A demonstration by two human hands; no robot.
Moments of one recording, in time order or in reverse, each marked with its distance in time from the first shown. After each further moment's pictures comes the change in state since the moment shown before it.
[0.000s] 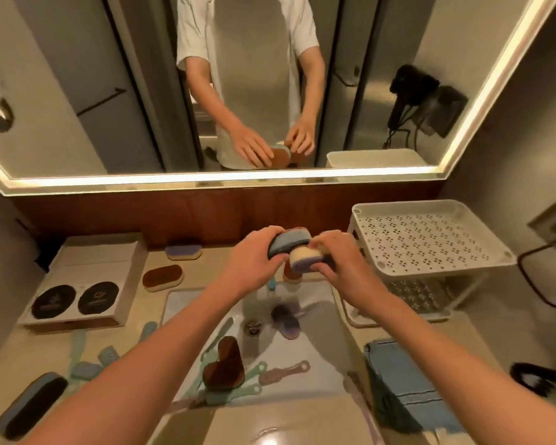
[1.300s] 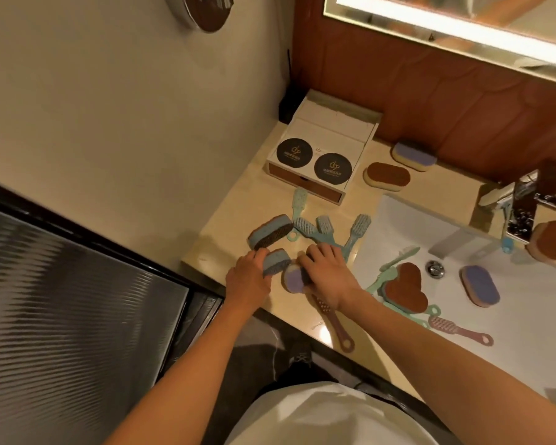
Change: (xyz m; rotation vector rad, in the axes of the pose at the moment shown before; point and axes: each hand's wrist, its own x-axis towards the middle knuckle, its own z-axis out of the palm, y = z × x) left_hand -0.418 -0.307 -0.050 0.071 0.018 -0.926; right_hand -0.044 -0.282 0.418 -0.331 -0.673 -0.582
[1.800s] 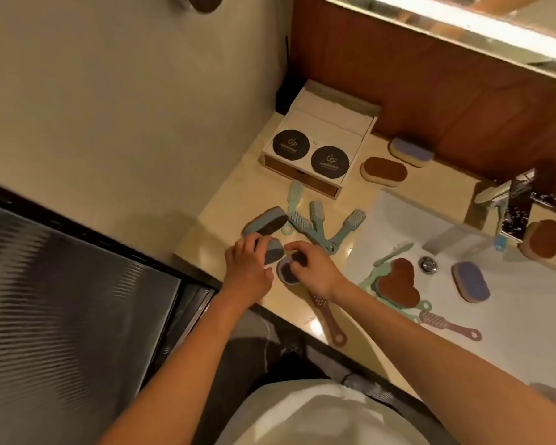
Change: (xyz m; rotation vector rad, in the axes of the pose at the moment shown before) left_hand 0.006 0.007 0.003 0.089 0.006 0.089; right_hand 0.009 -0.018 -0.019 0.784 -0.080 0.298
